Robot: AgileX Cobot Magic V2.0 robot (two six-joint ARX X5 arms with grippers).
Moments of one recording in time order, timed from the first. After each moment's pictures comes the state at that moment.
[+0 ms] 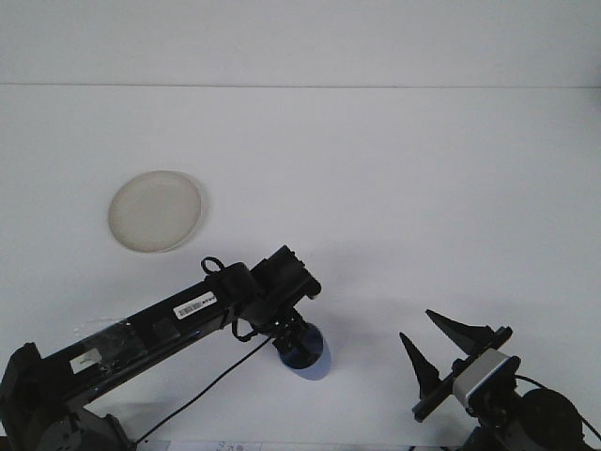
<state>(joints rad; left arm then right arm) -0.88 1.62 1.33 -0.83 0.26 -0.07 0.82 0.22 0.60 -0.53 0.14 0.00</state>
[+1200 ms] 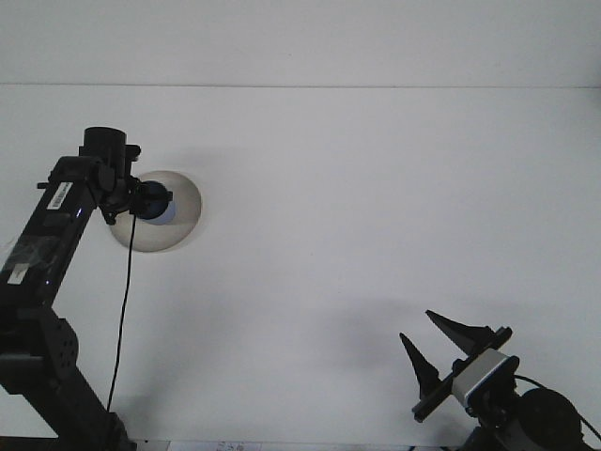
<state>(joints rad) 0.04 1.84 1.66 -0.82 -0.05 0.06 0.82 0.22 0.60 -0.54 0.14 0.00</state>
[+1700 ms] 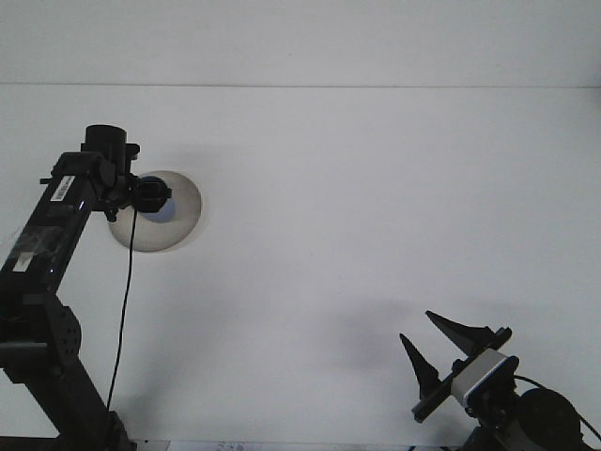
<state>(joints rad) 0.05 1.89 1.69 -0.83 -0.05 0.05 0.82 0.22 0.60 -0.54 0.14 0.00</state>
